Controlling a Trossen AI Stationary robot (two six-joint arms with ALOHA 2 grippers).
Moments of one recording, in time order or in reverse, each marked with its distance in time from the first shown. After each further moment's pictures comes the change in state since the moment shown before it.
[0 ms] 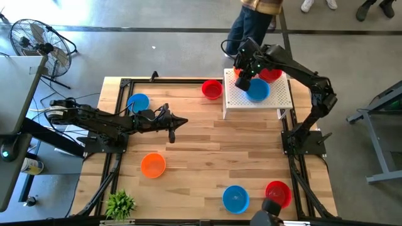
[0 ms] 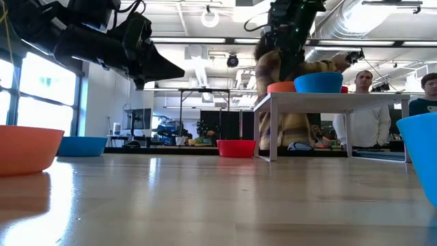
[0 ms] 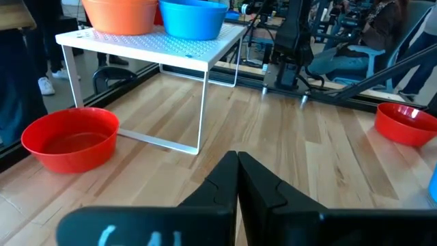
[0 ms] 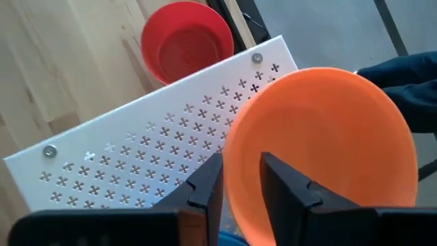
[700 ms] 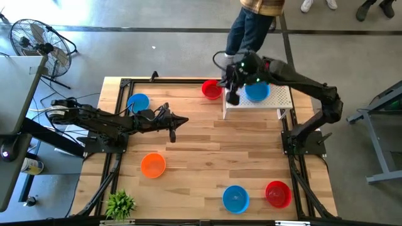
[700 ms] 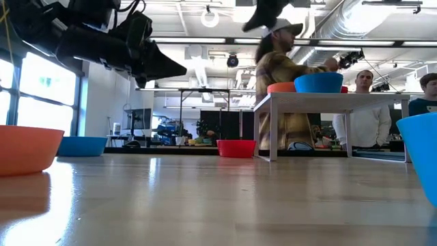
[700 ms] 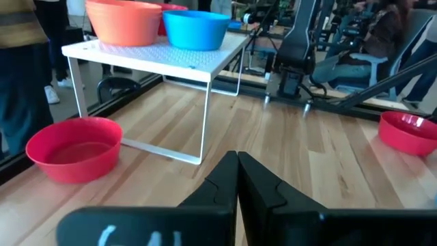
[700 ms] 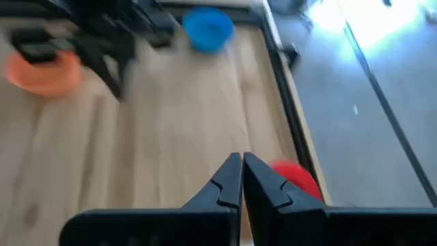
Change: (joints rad) left arm -0.001 0.020 0.002 0.052 -0.017 0.011; right arm 0.328 -0.120 -0.019 0.321 -0.151 0.013
